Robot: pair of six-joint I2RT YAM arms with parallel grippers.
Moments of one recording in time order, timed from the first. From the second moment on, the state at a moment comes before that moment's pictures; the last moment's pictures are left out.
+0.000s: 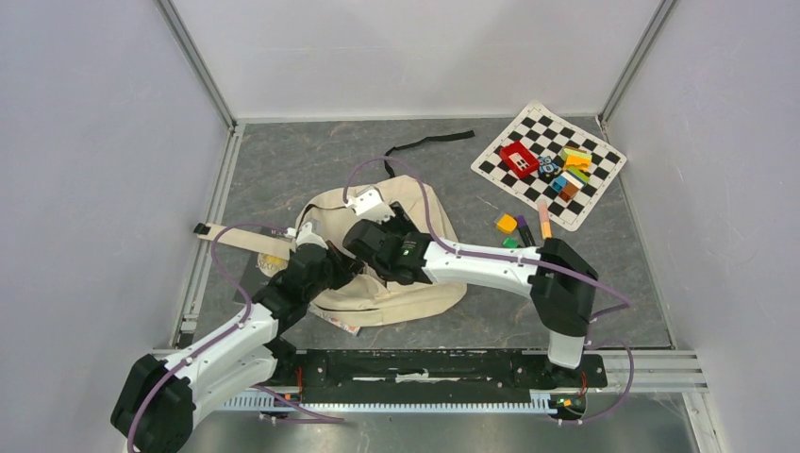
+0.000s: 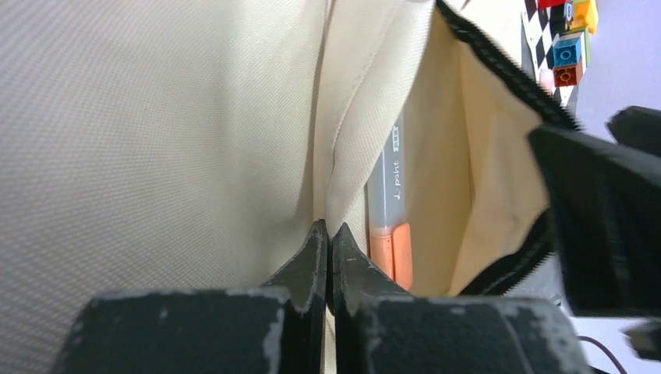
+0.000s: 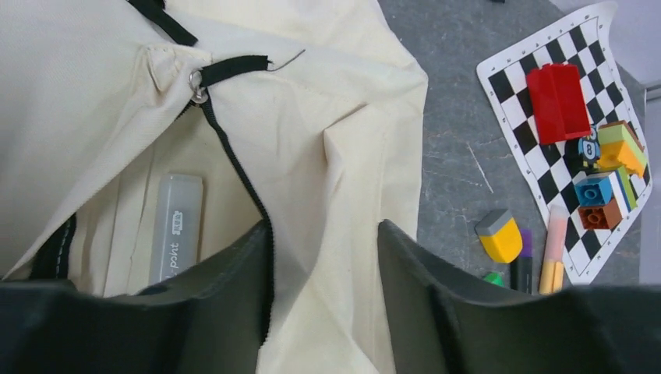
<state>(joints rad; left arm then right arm) -0.57 0.84 0.29 0.01 -0.07 -0.96 1.17 1.86 1.42 -0.43 0.94 0.25</state>
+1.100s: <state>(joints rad) -0.52 1.15 0.60 -0.19 0.18 -0.73 0.54 1.32 0.98 -0.44 0.26 0.10</state>
